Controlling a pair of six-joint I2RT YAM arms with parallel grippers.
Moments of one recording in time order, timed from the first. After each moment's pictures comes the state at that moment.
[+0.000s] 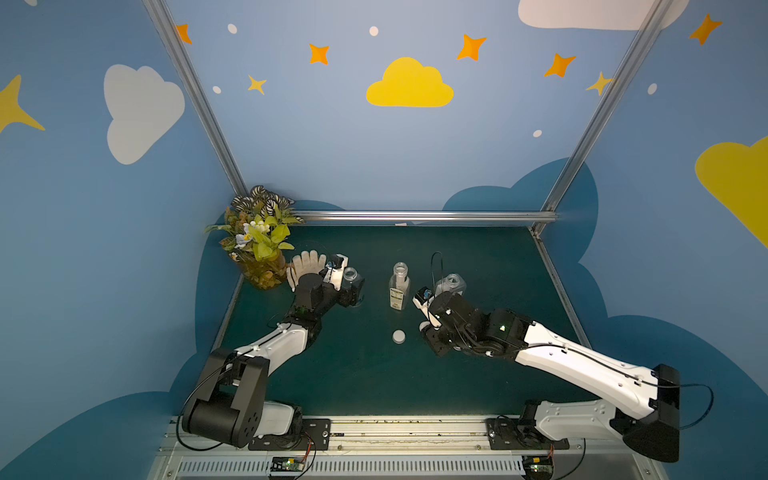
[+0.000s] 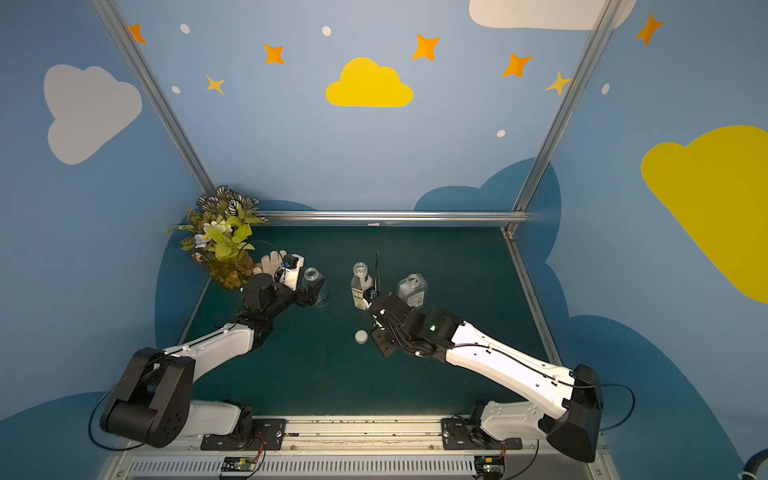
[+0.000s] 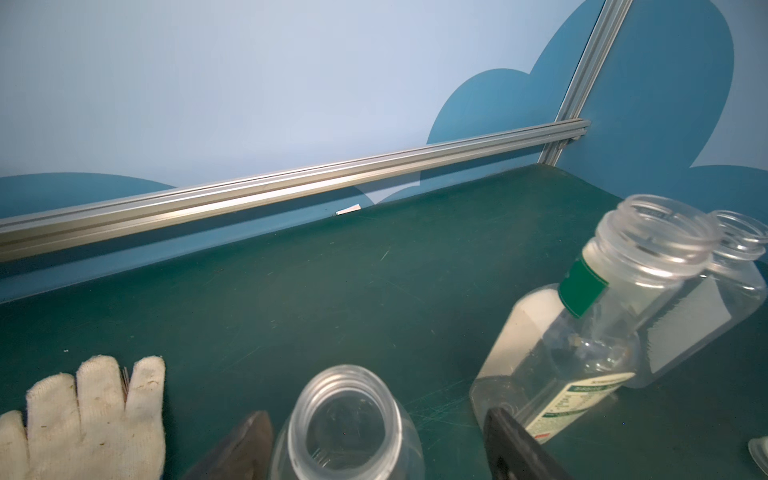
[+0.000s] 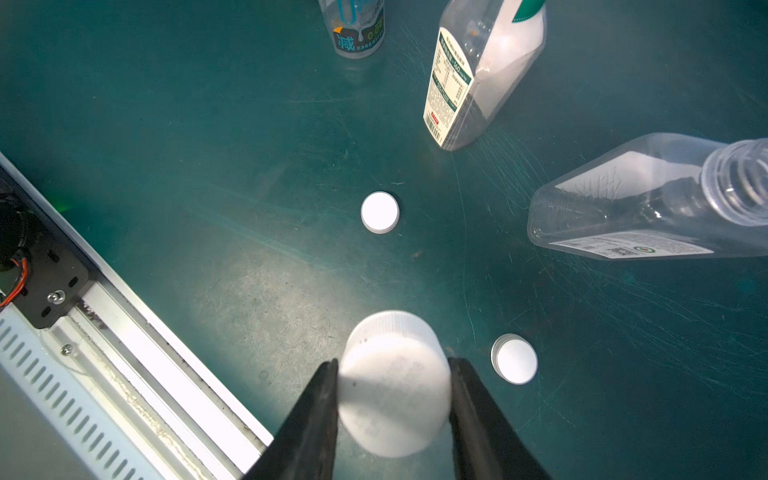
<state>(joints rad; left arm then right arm) -0.21 1.39 0.58 0.55 0.28 0.03 1.07 1.24 1.13 -0.84 0.18 0.27</state>
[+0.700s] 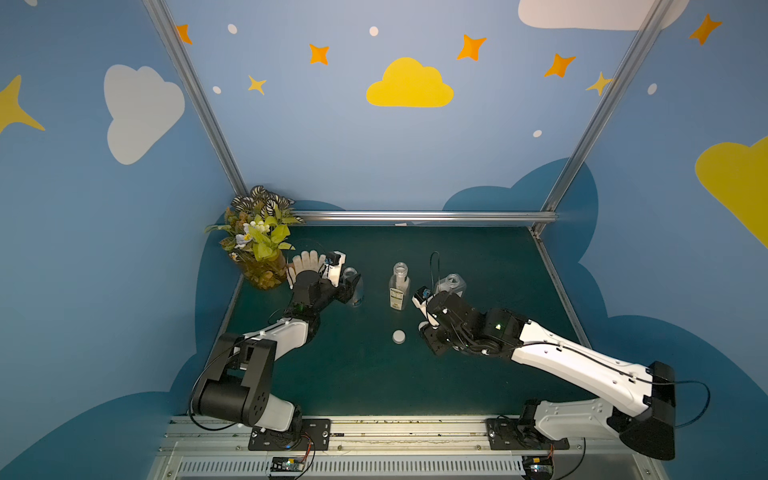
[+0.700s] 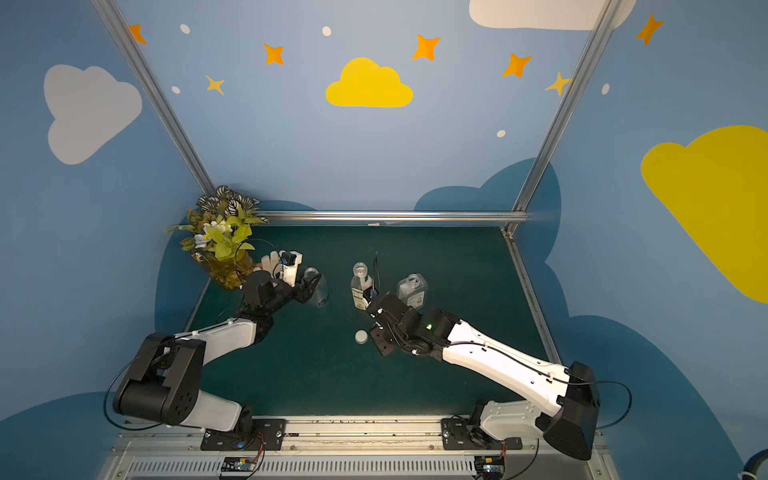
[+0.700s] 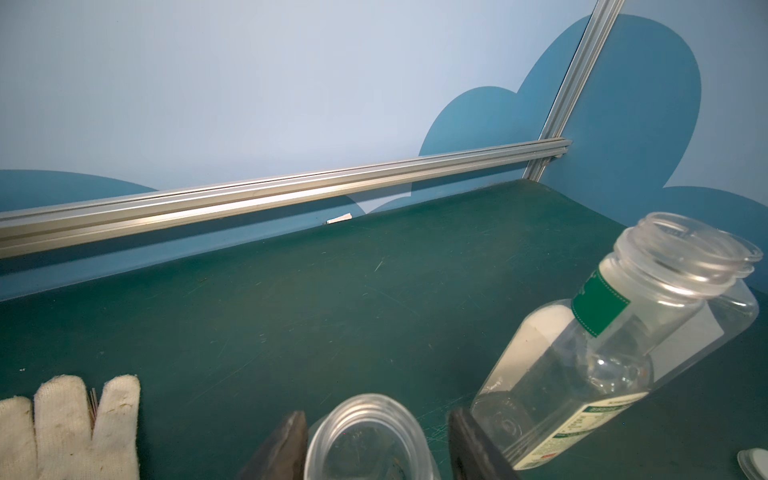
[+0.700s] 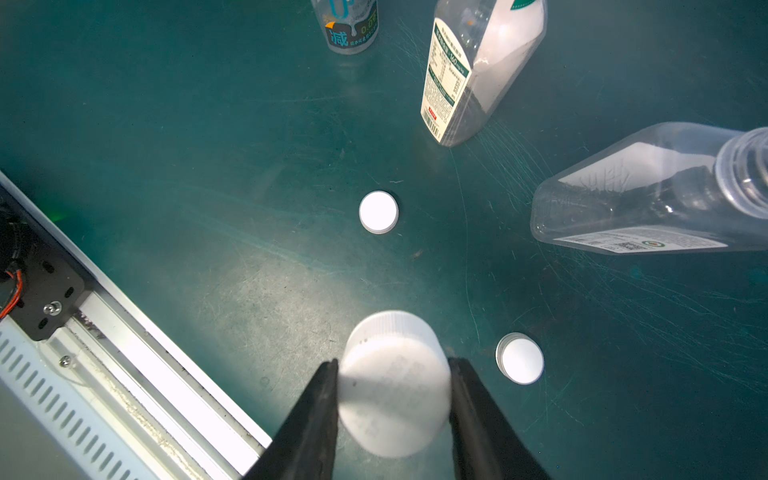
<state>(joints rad) -0.17 1.49 0.59 0.66 0.38 0.00 1.06 1.27 1.13 -0.83 0.18 0.30</state>
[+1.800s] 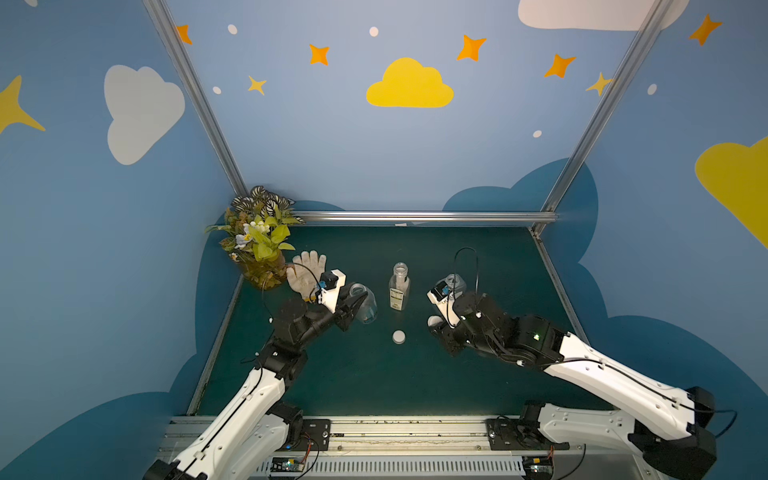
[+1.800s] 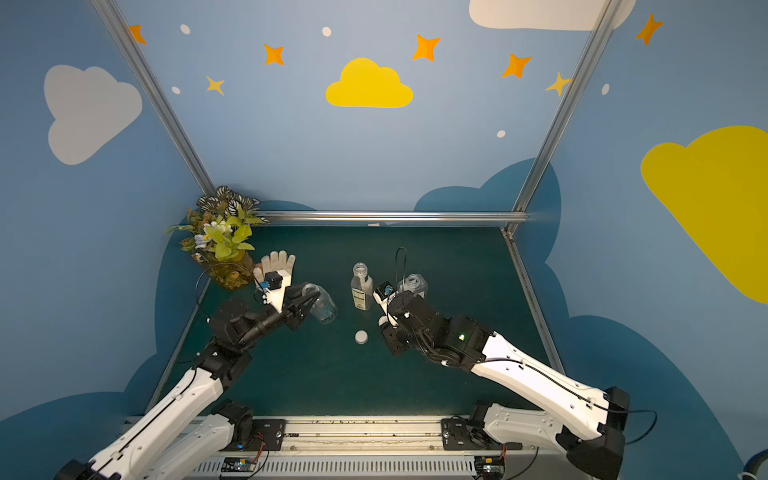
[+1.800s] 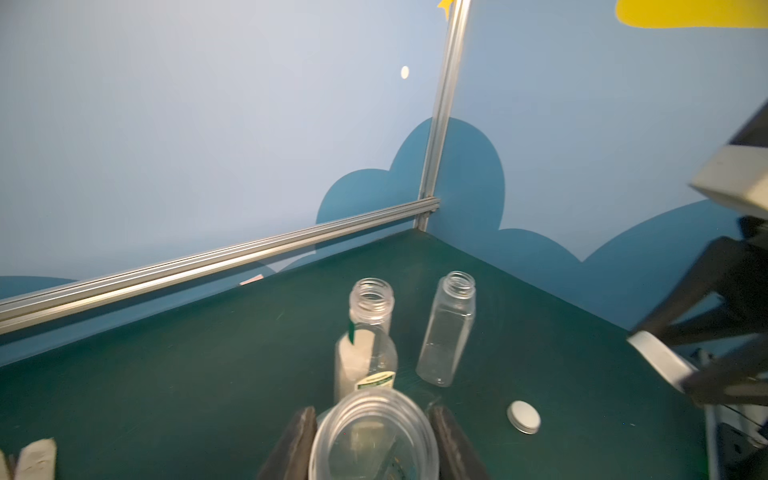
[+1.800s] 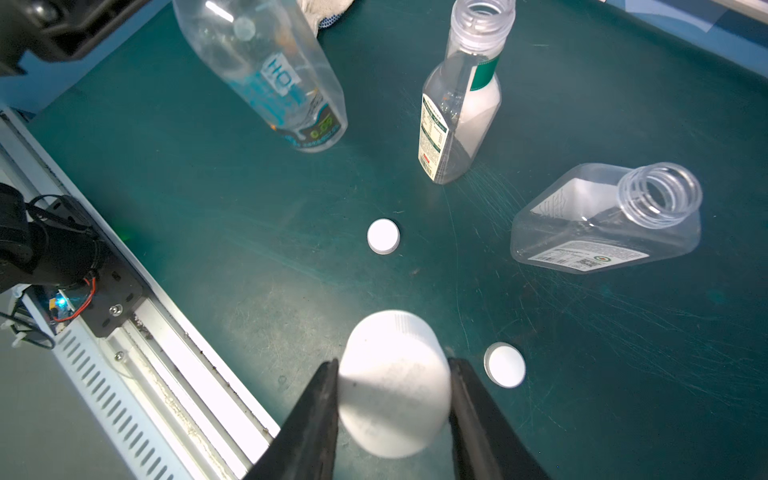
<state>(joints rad) -0.39 0.77 0.48 0.22 0.41 -0.08 1.05 1.08 1.13 -0.85 0.18 0.25</state>
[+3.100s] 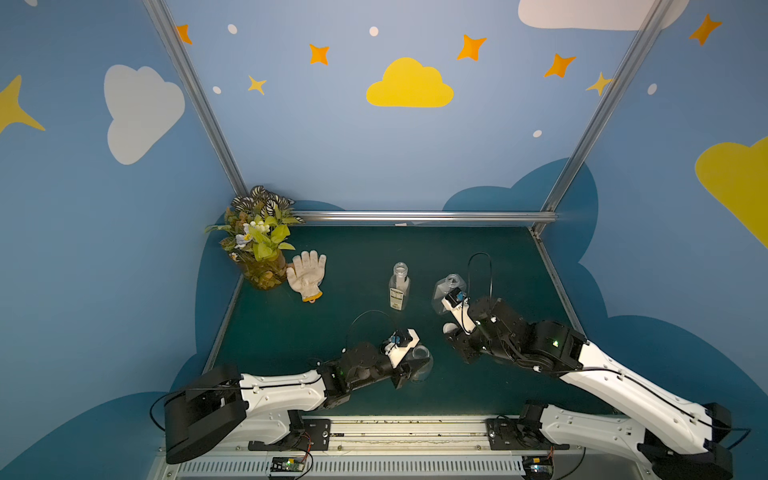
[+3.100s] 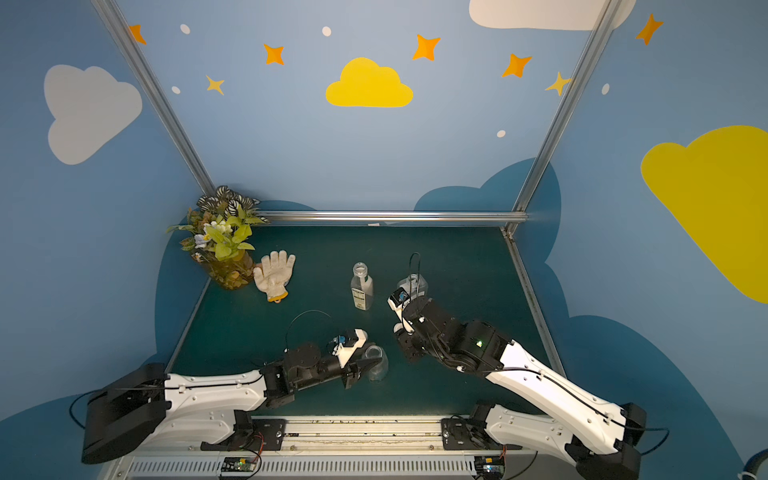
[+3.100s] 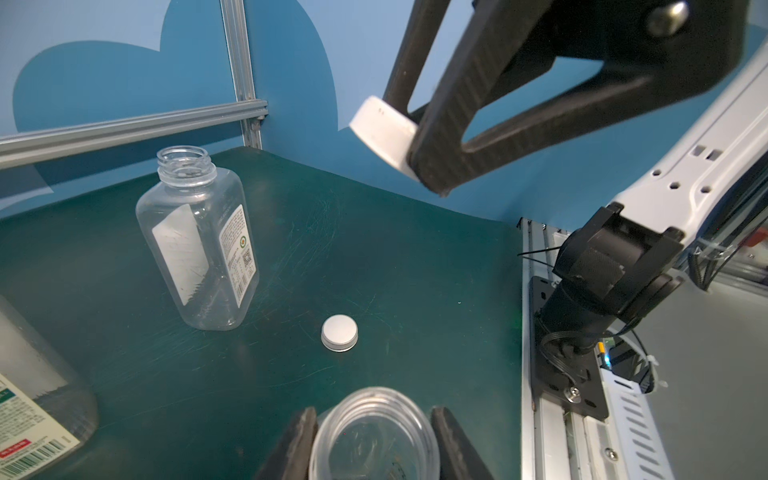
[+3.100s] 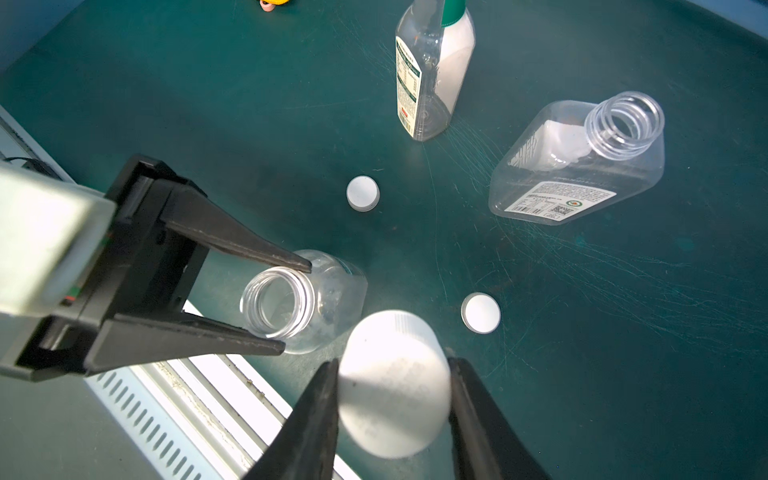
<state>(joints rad) -1.09 1.21 0.34 0.67 0.07 -0.12 1.02 1.00 1.09 -0.96 0.16 0.25</state>
